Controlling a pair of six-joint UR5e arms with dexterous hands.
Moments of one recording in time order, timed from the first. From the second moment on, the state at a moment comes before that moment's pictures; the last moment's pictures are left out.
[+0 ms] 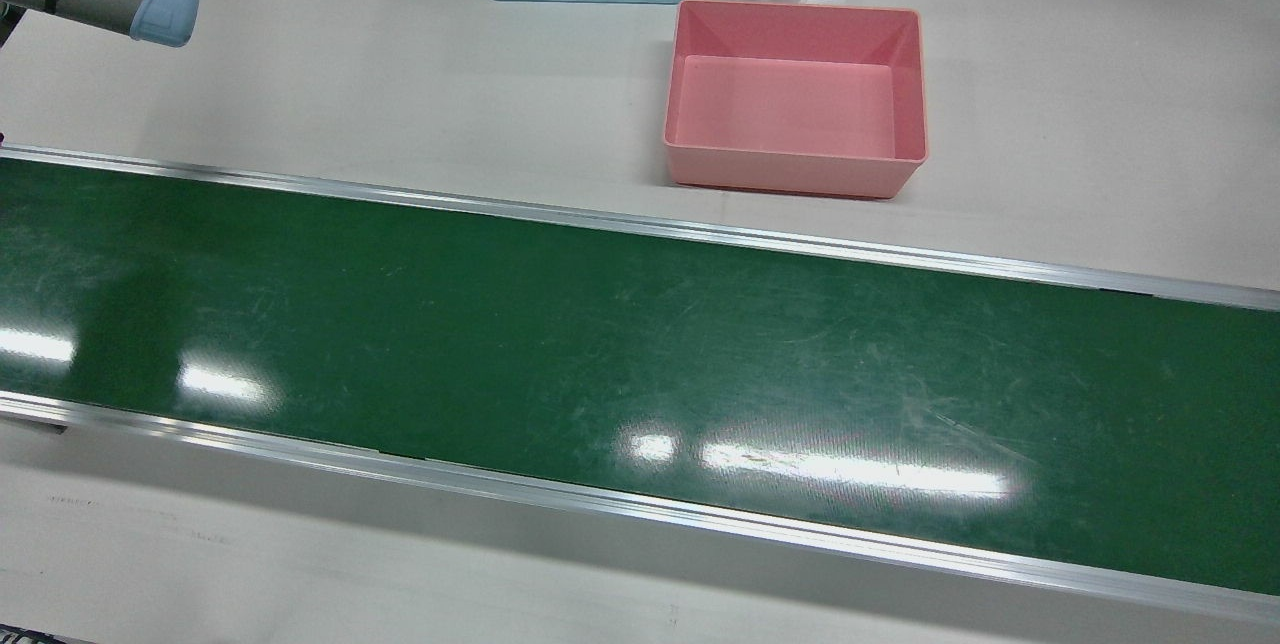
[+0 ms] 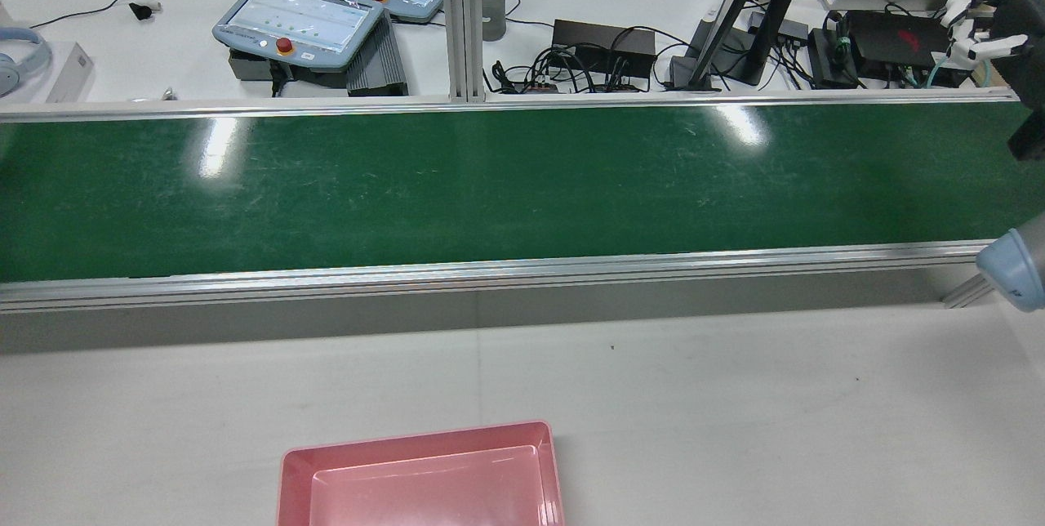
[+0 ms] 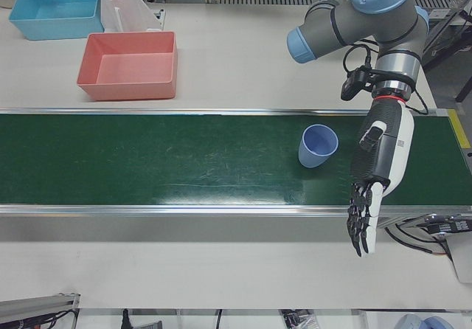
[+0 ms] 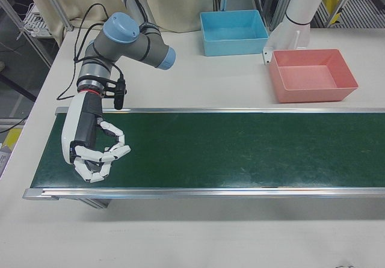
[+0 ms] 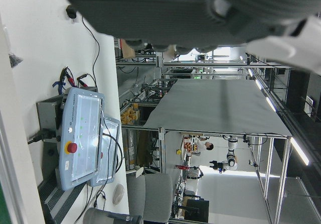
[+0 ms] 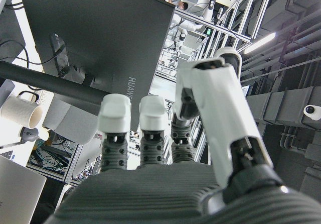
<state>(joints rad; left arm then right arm) -1.45 -1.85 -1.63 0.28 1.81 -0.01 1.31 -1.41 1.63 -3.26 -1.31 -0.35</state>
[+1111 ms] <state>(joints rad) -1.45 -1.85 -1.63 0.28 1.81 -0.01 1.31 -1.41 1.63 -3.26 -1.31 -0.35</state>
